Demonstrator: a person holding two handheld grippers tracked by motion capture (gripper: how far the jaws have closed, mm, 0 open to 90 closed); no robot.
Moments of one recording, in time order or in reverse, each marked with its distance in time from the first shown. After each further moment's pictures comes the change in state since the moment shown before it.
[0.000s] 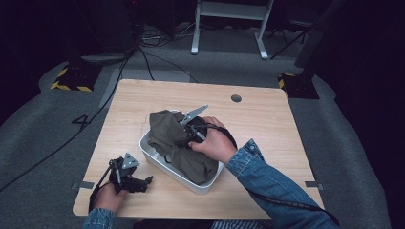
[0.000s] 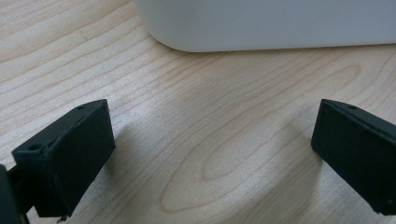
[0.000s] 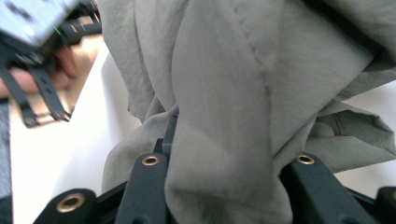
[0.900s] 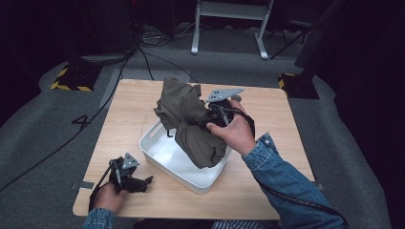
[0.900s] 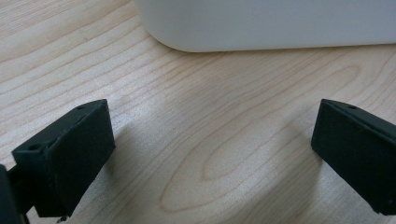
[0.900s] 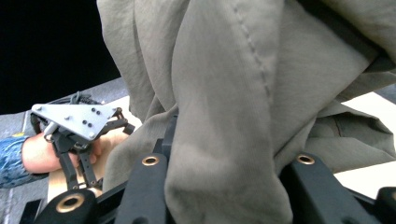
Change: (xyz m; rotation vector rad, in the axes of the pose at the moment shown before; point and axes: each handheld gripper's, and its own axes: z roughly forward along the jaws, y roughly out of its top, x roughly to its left) left arm 0.000 0.000 0.000 0.000 0.000 0.000; right arm -0.012 0.012 -0.088 -0.343 -0.028 0.041
